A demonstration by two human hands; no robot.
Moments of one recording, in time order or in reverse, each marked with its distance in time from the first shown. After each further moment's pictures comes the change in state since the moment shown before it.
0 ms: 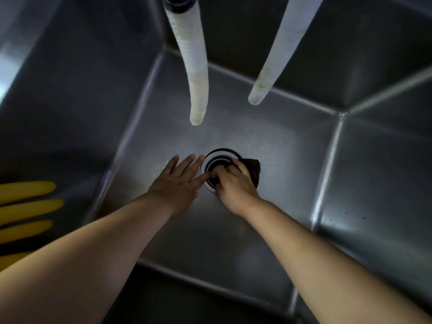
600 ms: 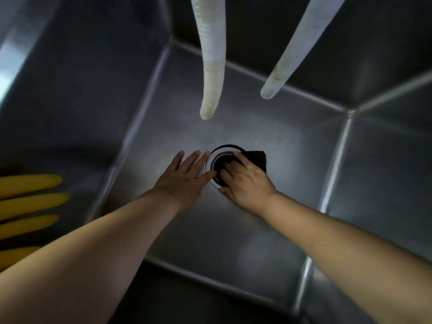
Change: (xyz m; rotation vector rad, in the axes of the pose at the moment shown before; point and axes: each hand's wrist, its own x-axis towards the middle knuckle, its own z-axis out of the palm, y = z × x) left_hand 0.000 0.000 -0.002 0.000 -0.019 0.000; right_hand 0.000 0.016 -0.009 -0.620 -0.026 -0.406
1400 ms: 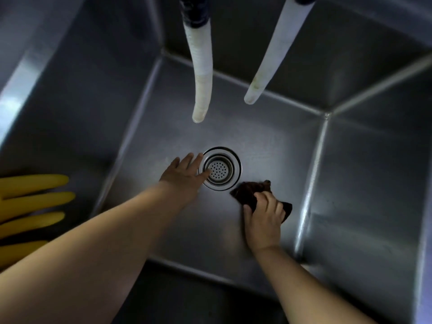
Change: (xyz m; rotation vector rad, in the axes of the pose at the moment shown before) left_hand -0.008 0.011 -0.038 -0.013 -0.167 -0.023; right_hand -0.088 -0.061 0.026 0.353 0.302 0.969
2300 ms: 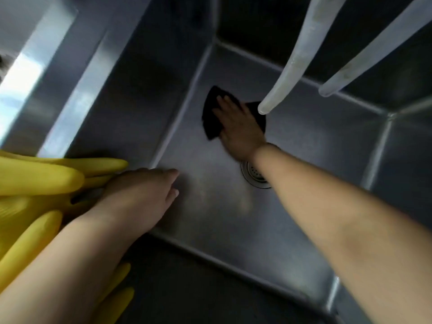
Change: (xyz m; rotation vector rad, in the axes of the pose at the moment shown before) left_hand -0.131 -0.082 0.015 -0.300 0.201 -0.284; right_hand 0.170 -0.158 0.037 -0.068 -0.249 -0.816
